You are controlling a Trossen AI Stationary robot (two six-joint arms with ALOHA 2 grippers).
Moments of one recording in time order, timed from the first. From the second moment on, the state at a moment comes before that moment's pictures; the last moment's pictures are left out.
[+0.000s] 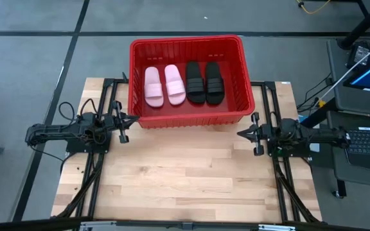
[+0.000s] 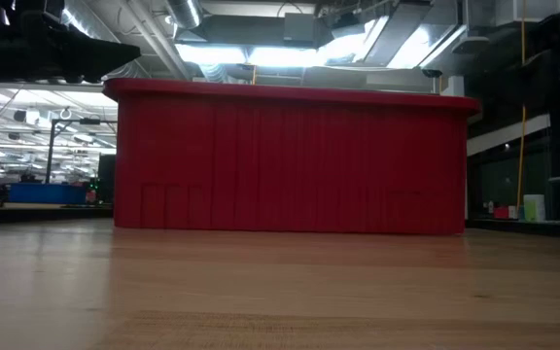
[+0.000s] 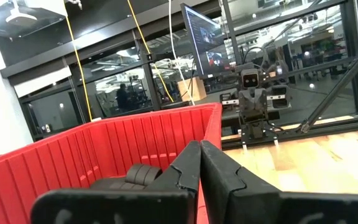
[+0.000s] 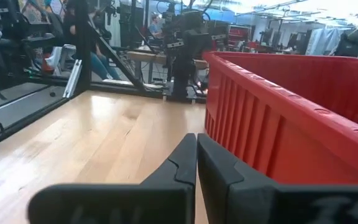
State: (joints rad) left arm 0.09 0.06 0.01 0.28 -0.16 0.28; right arm 0.01 0.00 0.01 0.02 -0.02 -0.11
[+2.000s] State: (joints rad) left arm 0.09 0.06 0.01 0.28 -0.16 0.28; right arm 0.00 0.00 0.01 0.02 -0.02 -0.11
